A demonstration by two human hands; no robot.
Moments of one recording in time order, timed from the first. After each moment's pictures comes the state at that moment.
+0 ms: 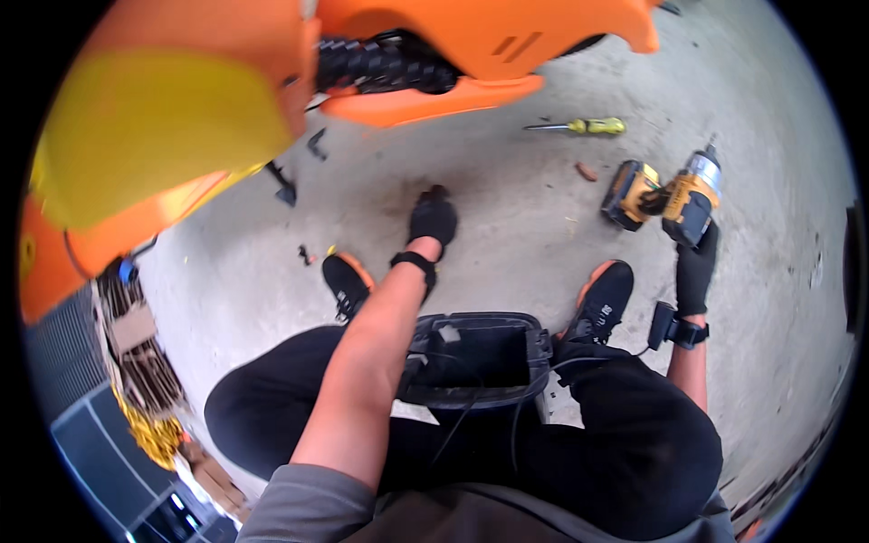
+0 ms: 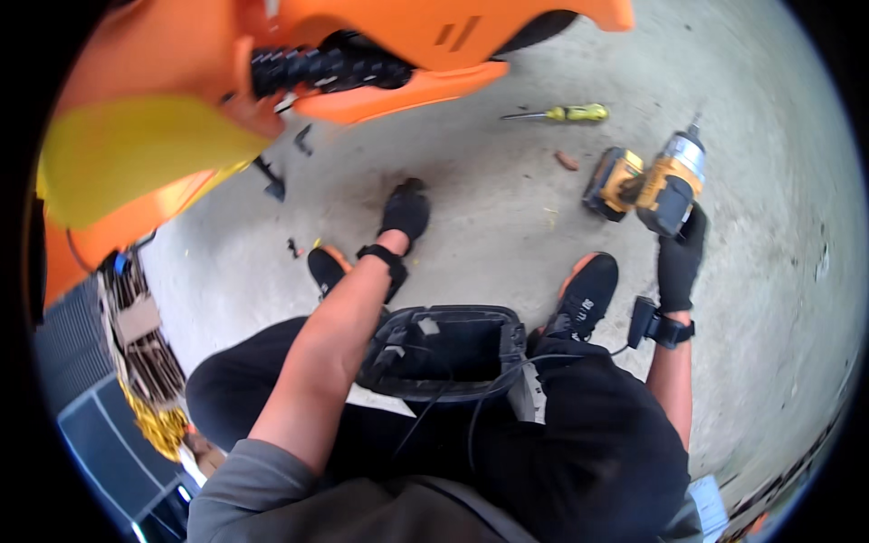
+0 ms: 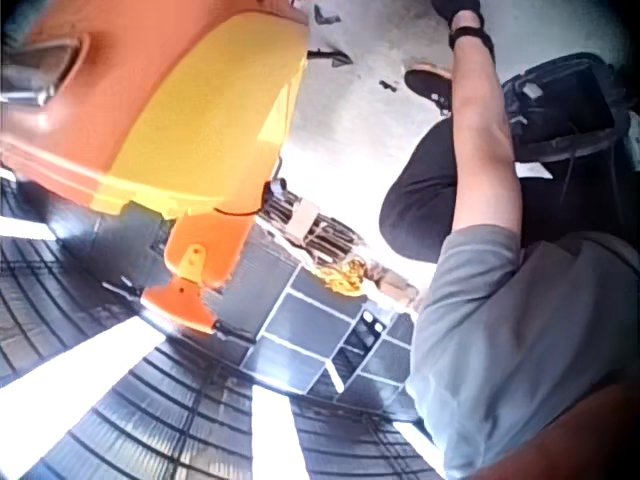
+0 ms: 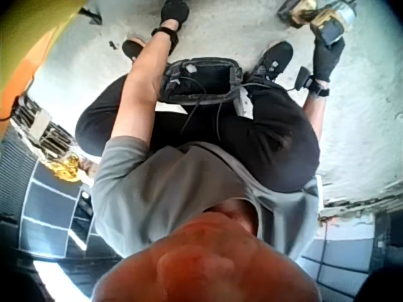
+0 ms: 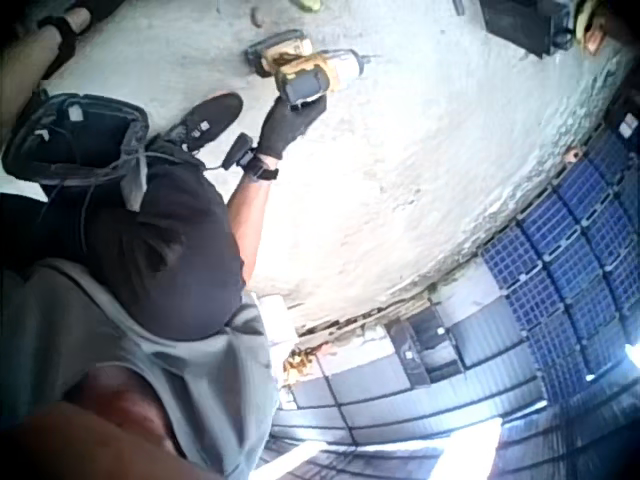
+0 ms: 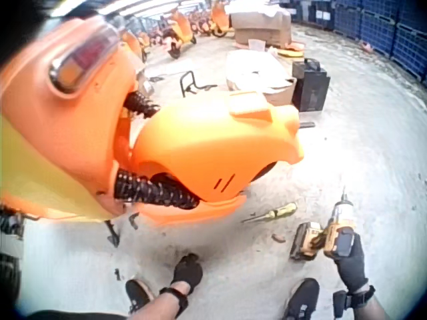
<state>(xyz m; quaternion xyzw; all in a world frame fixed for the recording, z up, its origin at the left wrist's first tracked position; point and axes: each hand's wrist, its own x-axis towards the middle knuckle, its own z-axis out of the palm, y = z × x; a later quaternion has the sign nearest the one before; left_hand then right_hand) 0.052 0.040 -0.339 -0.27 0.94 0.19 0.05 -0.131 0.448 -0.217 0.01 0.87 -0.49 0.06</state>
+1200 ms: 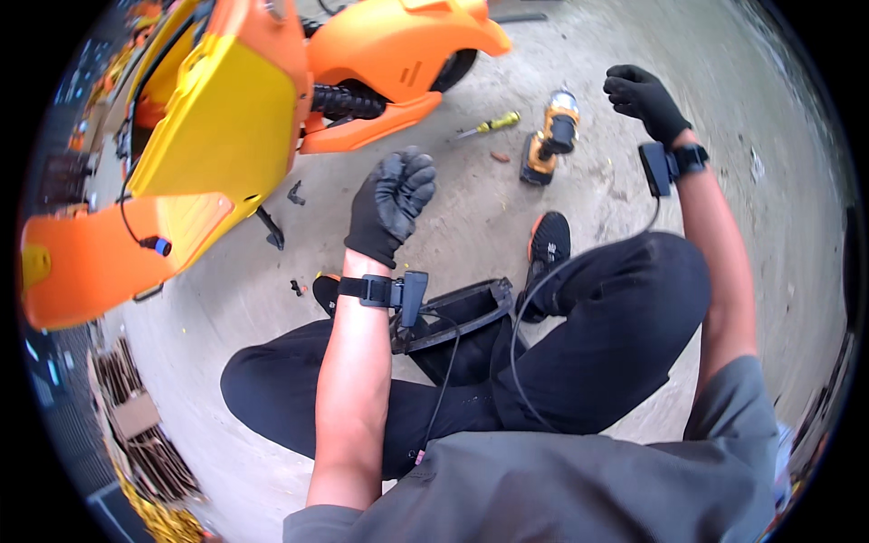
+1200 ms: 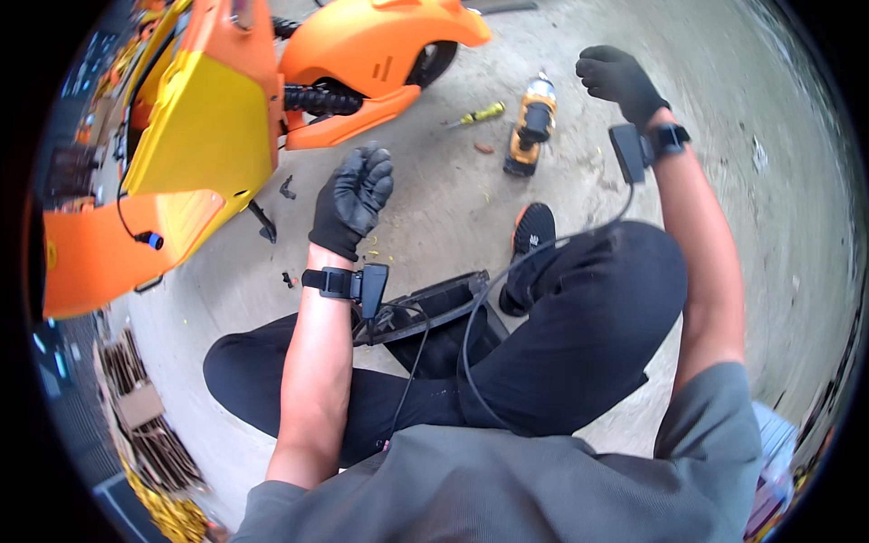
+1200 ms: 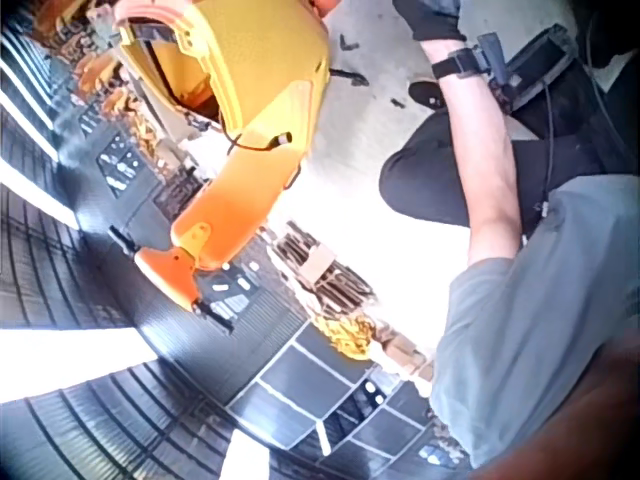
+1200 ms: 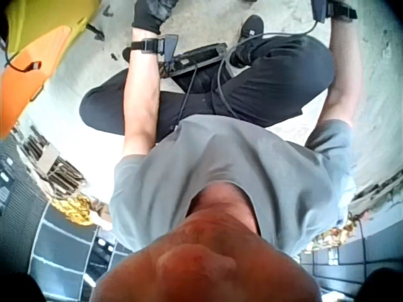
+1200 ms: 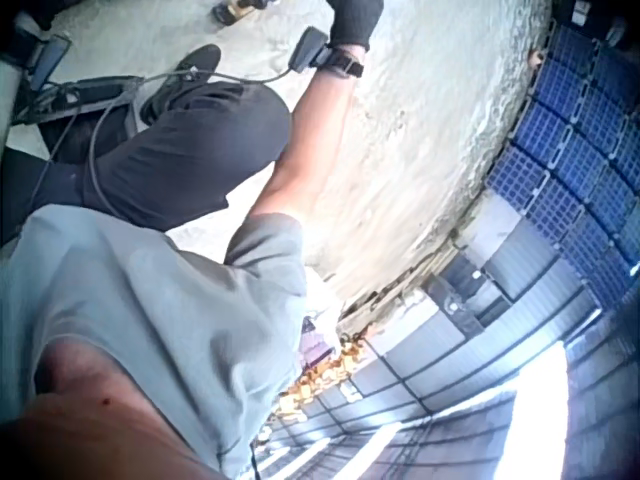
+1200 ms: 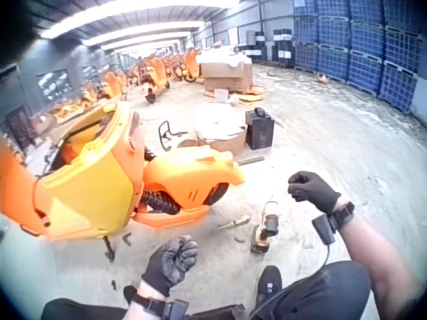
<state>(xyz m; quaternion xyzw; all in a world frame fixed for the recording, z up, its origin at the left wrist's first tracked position) 0.054 0.102 -0.063 -0.18 0.30 0.94 0.03 -0.208 0.465 -0.040 -0.10 0.78 -0.58 0.22</state>
